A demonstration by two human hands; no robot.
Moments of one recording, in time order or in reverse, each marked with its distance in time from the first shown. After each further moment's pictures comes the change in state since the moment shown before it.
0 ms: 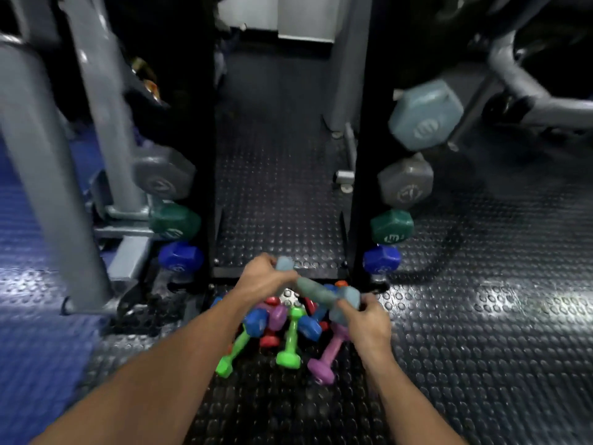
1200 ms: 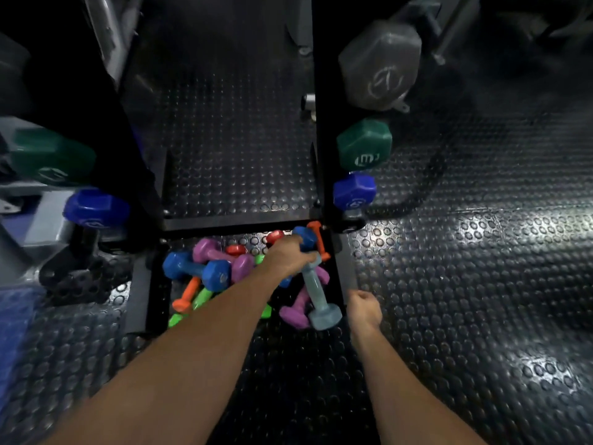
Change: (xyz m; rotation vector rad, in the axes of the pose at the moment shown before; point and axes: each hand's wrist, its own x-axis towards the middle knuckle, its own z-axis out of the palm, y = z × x) left_hand 0.056 -0.039 0.172 0.379 -0.256 0.057; right_hand 0.055 0.160 0.012 0.106 0.142 0.495
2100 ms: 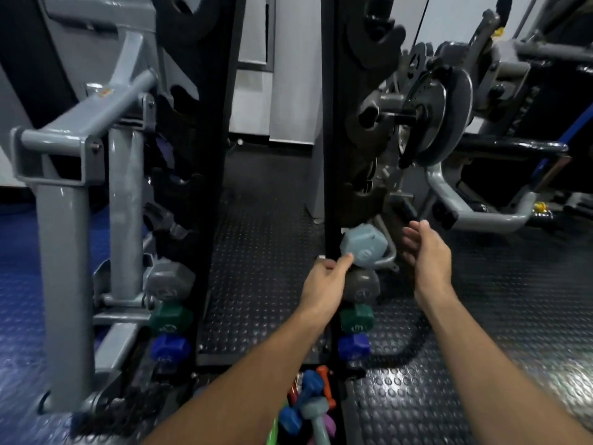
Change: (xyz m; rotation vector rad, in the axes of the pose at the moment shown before) left_hand -0.164 0.216 -0.220 -0.848 0.296 0.213; right_hand -0.153 -0.385 -0.179 0.592 -0.136 -0.828
